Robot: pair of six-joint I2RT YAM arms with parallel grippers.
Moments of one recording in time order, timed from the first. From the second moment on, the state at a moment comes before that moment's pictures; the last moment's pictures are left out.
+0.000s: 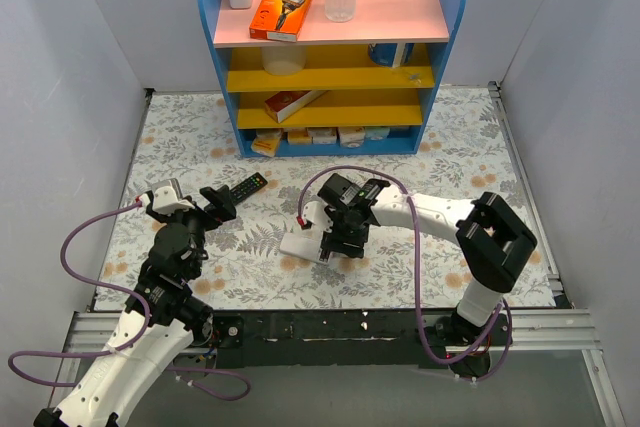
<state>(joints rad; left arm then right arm) -0.50 0.33 0.44 -0.16 -0.57 -0.39 0.95 1.70 1.13 -0.74 -0.10 -0.48</state>
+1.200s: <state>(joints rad) -0.50 0.33 0.43 -0.16 -0.56 -0.38 0.92 1.78 1.13 -0.69 -0.15 -0.51</state>
